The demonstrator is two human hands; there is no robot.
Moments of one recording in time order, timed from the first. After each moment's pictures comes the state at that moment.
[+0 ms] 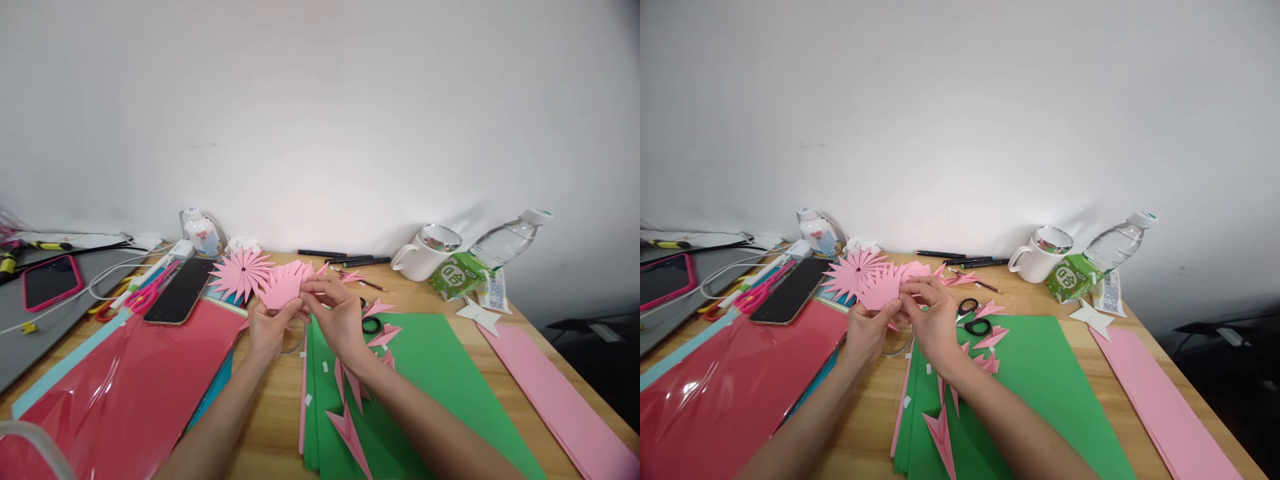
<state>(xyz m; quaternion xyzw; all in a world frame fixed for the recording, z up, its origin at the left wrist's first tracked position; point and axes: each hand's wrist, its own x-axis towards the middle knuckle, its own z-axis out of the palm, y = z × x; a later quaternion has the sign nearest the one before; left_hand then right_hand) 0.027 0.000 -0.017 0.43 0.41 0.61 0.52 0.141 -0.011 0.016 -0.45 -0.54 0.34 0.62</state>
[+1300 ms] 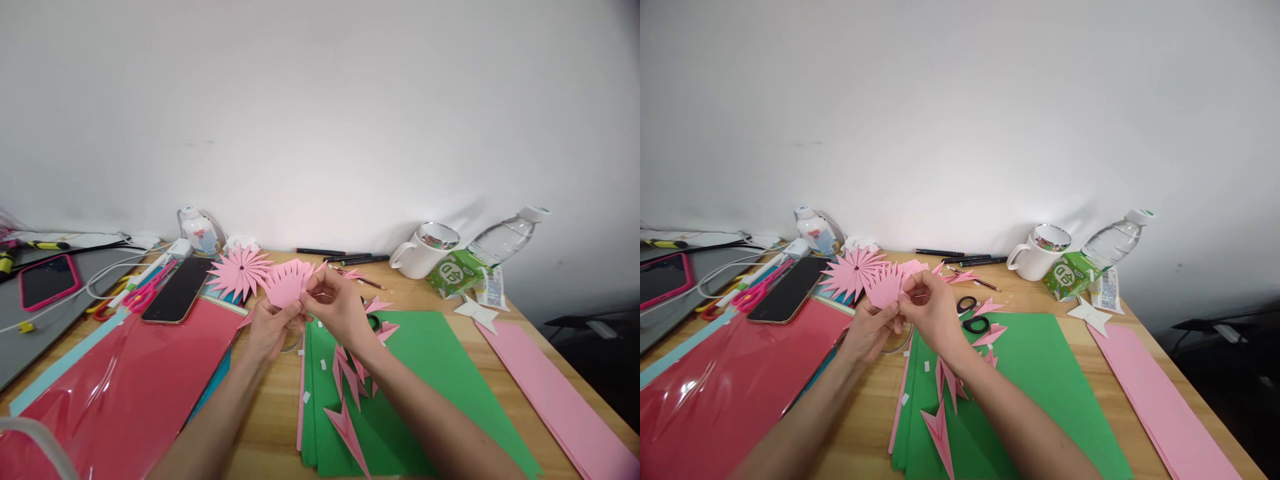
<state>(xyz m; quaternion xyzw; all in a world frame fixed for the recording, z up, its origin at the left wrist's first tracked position) 0.030 -0.003 0.001 0.40 0.33 0.56 0.65 0.153 -0.011 0.040 -0.45 -0.53 0.49 0.52</state>
